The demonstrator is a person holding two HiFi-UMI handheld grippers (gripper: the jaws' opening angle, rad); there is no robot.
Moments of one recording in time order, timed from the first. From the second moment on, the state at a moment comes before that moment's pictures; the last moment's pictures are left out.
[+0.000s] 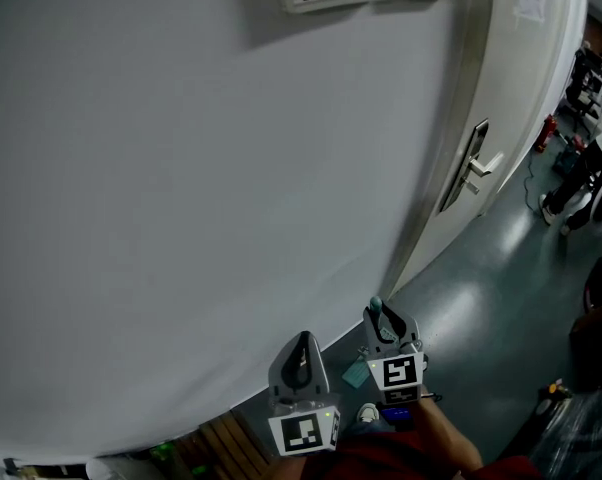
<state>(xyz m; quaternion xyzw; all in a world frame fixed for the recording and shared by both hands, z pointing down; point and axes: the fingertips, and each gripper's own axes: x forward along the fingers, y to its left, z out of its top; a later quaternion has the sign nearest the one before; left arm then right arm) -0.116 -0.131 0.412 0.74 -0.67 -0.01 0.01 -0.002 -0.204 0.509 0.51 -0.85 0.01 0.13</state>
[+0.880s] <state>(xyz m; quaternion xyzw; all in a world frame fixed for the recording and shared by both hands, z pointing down) -0.107 -0.134 0.411 0.75 -0.66 -0.02 0.01 0.006 -0.168 0.508 0.50 -0.85 0.00 0.13</state>
